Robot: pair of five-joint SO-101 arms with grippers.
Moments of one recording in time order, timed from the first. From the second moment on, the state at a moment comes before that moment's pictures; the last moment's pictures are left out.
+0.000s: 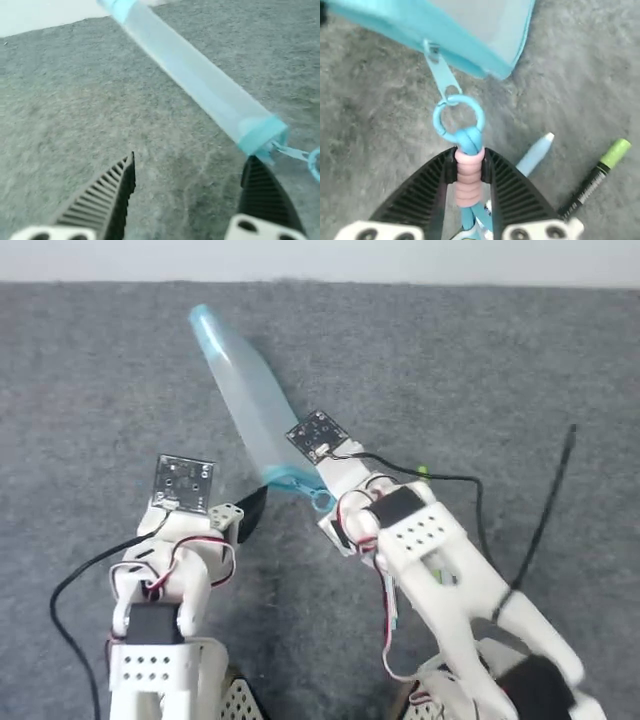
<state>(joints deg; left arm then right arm) -6.6 -82.7 82.2 47.6 -5.6 -34.2 -23.6 43.0 54.9 10.7</state>
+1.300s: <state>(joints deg) 3.5 -82.9 81.4 54.5 -5.6 -38.2 -31.7 33.9 65.4 9.8</state>
